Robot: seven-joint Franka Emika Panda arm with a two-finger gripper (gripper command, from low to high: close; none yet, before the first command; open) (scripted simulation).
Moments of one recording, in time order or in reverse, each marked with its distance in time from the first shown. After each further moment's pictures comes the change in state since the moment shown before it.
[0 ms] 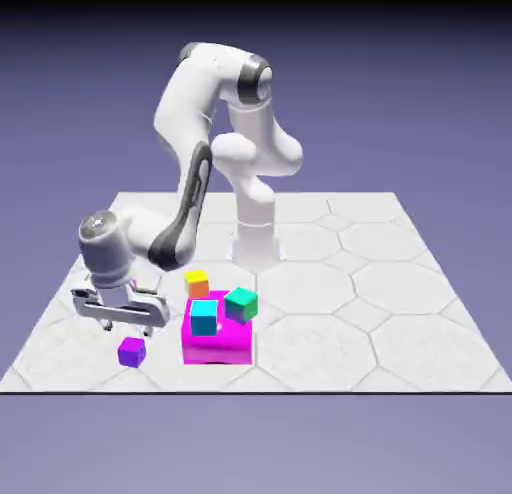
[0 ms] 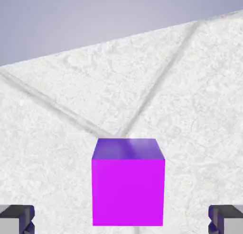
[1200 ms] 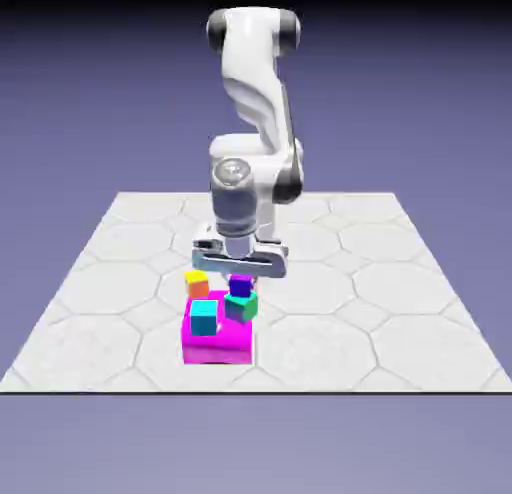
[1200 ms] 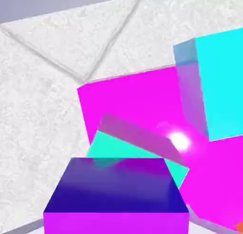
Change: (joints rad) arm 0.175 -0.535 0.273 -0.420 -0.108 -0.095 0.485
